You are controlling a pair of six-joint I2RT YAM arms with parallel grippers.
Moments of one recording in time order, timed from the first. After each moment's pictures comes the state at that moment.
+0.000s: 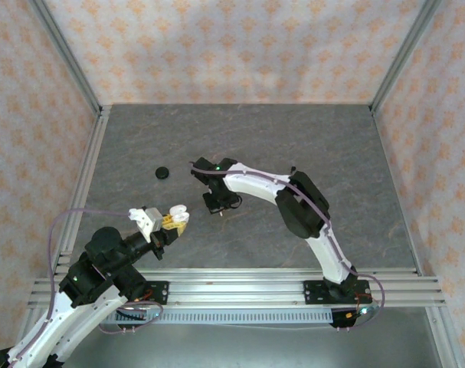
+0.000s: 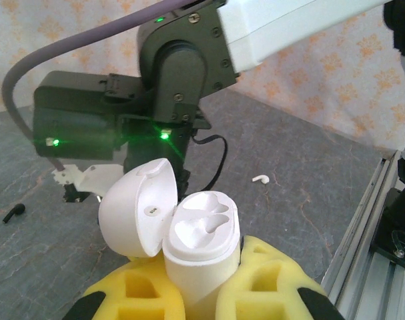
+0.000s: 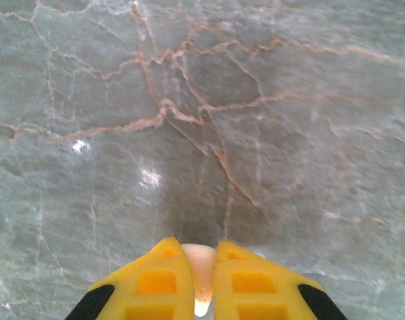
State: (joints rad) left arm -0.63 0.11 0.45 -0.52 0.19 -0.10; right arm 0.91 2.17 1.72 -0.96 -0.02 0.48
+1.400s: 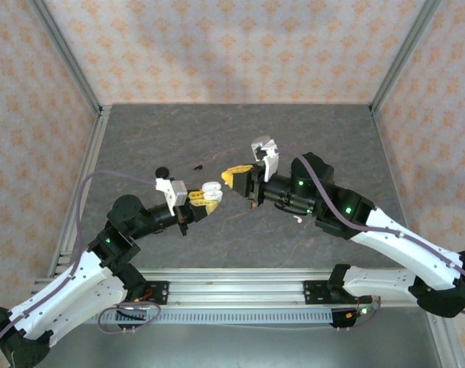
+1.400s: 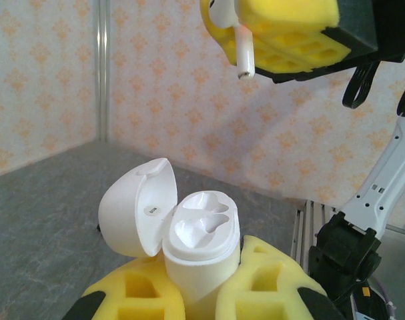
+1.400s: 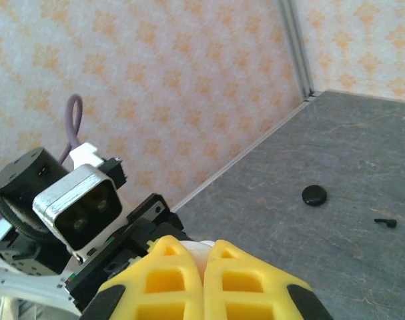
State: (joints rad) left arm -0.66 0.62 0.55 0.10 0.45 -0.16; right arm 1.03 1.05 1.23 -0.34 -0.10 0.39
